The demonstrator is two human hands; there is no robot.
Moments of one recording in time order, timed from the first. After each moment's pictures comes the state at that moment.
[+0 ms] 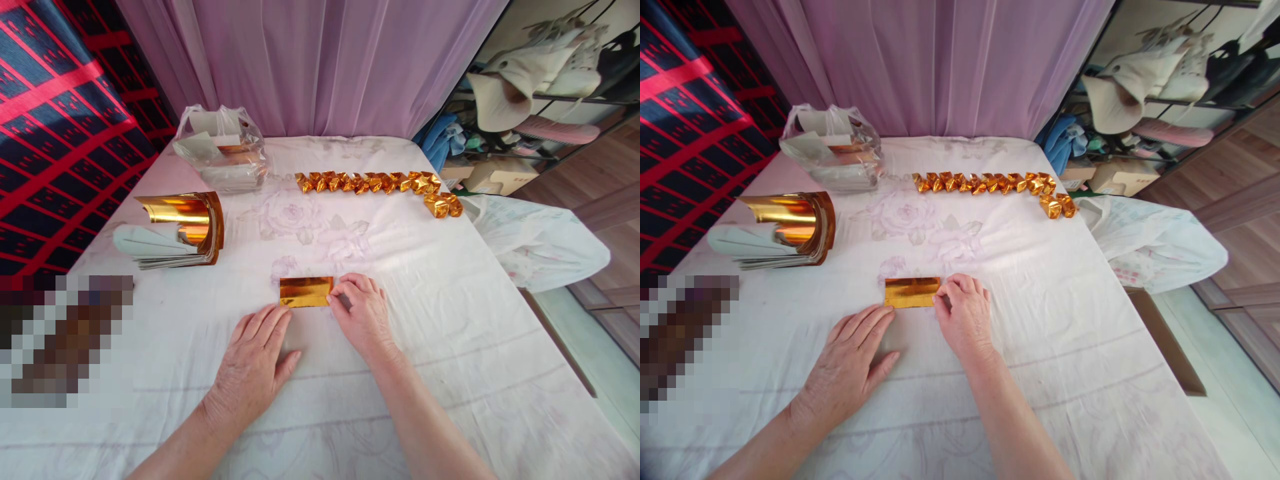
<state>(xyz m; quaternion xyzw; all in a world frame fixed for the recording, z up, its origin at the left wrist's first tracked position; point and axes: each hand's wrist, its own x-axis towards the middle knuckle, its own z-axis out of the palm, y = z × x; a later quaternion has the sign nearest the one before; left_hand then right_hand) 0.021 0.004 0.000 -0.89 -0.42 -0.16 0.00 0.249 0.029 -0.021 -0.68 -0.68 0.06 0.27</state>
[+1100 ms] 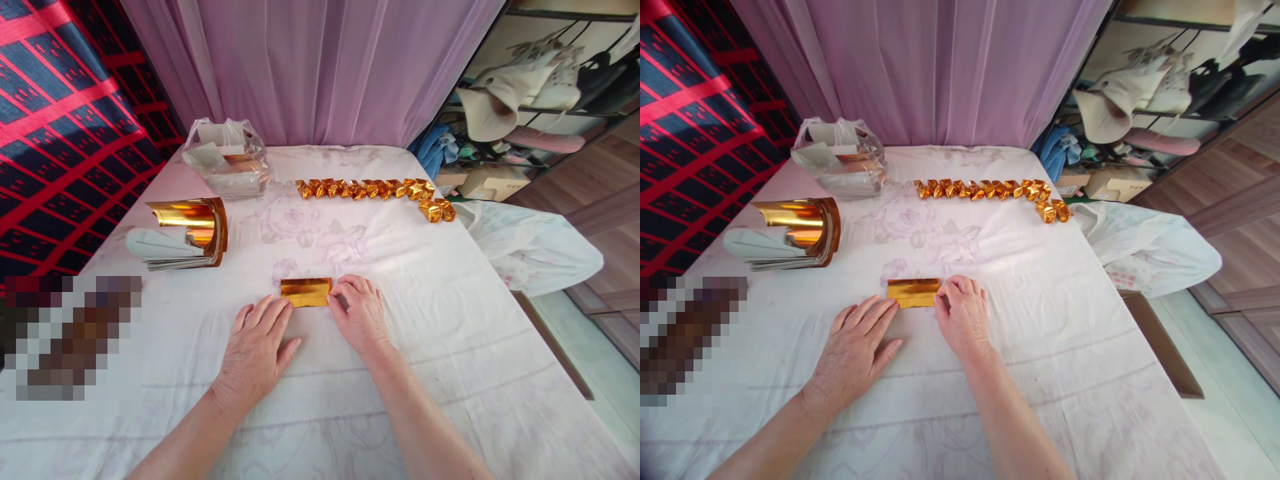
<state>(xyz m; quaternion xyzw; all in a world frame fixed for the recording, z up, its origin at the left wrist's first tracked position) 0.025 0.012 -0.001 -0.88 -0.46 -0.15 0.00 0.248 0.029 -0.020 -0.66 -0.69 0.04 0.28</state>
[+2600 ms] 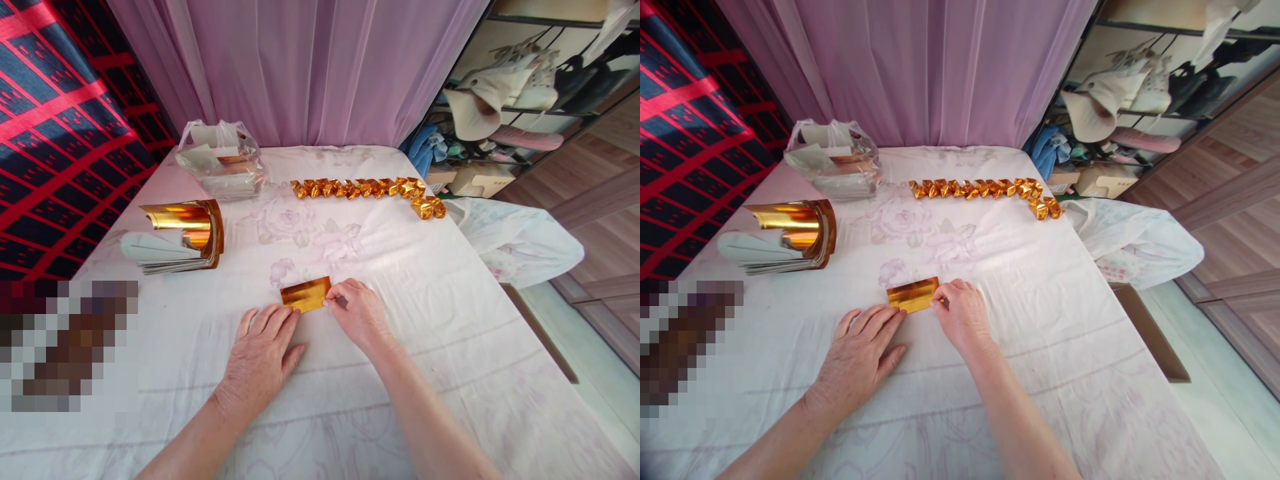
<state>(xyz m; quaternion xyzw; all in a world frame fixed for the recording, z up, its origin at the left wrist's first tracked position) 0.030 0.007 0.004 -0.89 -0.43 -0.15 -0.02 0.245 0.031 -0.002 -0.70 -0.66 0.17 0.23</state>
